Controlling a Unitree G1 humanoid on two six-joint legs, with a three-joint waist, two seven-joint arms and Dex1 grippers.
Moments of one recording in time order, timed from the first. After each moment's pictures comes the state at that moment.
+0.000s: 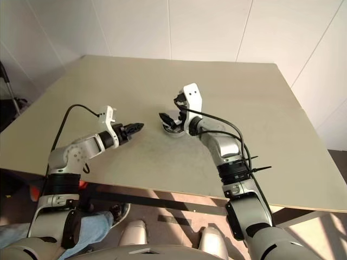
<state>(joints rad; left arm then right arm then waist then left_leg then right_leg) -0.49 0.32 0.23 0.18 -0.55 0.86 -0.53 -0.65 -0.15 0.15 0.32 0.25 0.44 0.45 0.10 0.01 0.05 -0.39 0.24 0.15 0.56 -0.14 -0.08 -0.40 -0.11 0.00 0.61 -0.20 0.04</state>
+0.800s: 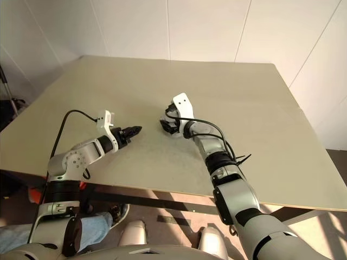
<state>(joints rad) -0.42 0.28 0.23 0.12 -0.55 0.86 -0.47 -0.81 -0.07 0.13 0.82 0.08 0.12 0.46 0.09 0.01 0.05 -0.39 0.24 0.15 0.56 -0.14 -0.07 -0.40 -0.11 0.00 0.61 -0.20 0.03</state>
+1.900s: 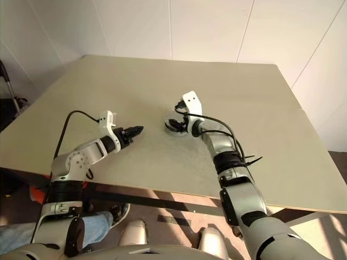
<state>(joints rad) -0.42 0.25 0.23 0.13 -0.55 0.84 -0.45 -0.75 -0.15 0.05 0.59 0.11 0.39 0.54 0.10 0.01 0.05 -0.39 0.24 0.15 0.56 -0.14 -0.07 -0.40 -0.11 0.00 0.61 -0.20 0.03</state>
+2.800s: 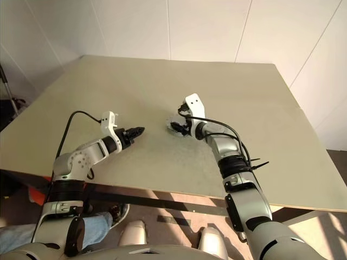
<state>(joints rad) -0.43 0.26 0.21 0.15 -0.55 0.83 -0.45 -0.71 -0.17 0.10 0.54 0.10 0.40 0.57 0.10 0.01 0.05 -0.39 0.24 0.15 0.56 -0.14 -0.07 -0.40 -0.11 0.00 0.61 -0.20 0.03</state>
